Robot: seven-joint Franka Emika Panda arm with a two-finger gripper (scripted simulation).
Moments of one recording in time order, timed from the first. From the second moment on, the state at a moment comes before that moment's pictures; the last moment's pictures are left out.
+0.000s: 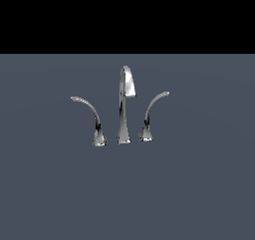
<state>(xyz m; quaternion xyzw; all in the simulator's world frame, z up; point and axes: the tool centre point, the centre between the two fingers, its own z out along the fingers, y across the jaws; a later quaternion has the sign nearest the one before) -0.240 0.034 0.446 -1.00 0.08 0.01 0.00</state>
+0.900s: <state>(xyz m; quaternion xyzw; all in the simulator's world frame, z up) -0.192 0.100 0.361 -0.96 0.27 0.01 0.00</state>
